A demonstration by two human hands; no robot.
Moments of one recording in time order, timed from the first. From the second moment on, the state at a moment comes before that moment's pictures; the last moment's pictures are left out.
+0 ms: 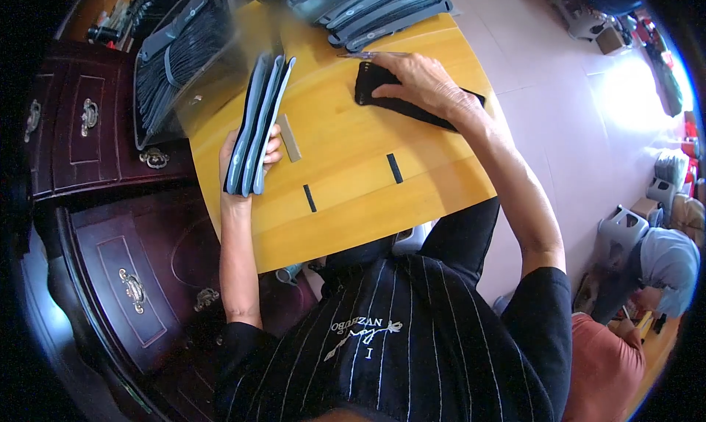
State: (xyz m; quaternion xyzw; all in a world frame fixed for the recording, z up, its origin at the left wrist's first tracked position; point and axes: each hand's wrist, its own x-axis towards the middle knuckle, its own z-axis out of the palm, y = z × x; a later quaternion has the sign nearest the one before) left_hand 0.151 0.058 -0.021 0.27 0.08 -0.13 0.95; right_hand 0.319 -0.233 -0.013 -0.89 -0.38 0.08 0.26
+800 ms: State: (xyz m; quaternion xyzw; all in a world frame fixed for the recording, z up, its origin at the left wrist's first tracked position) left_hand 0.139 0.030 -0.028 0.25 0.08 -0.03 0.96; right_hand 0.326 -0.038 -0.066 -0.48 0.06 0.40 0.78
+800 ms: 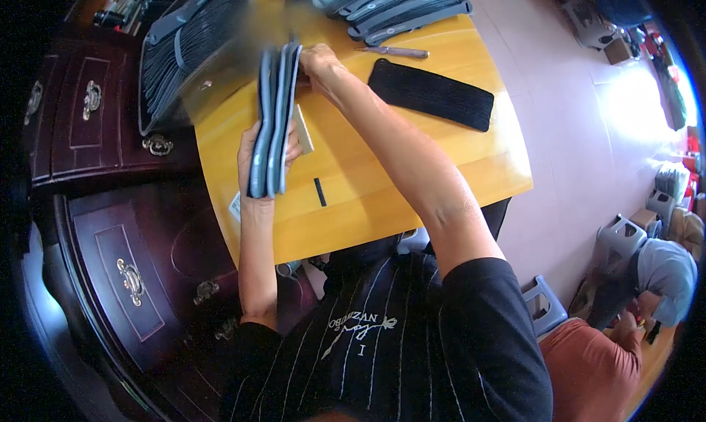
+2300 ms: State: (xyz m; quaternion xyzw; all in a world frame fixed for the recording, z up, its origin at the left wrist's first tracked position) left_hand -0.012 0.016 0.009 0.34 0.06 0.11 0.93; right_hand 0.113 -0.132 0.075 -0.66 -0.37 0.18 0.63
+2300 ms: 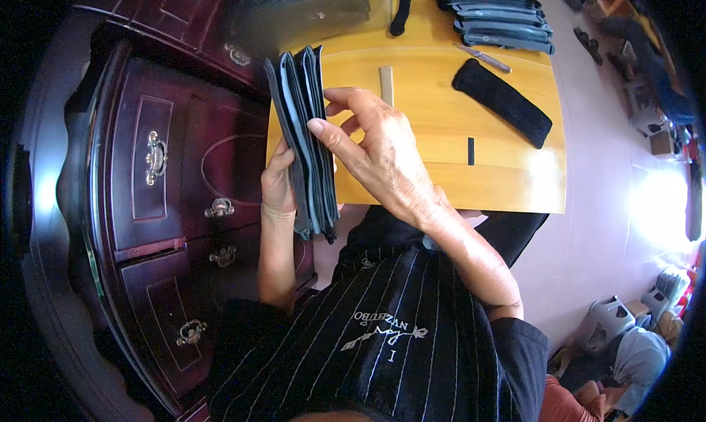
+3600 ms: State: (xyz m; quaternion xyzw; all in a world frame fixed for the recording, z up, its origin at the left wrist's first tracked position) left_hand 0.056 0.165 -0.036 0.69 0.41 0.39 0.46; right_hand 0.270 -0.016 -0.024 -0.76 -0.29 0.30 0.49
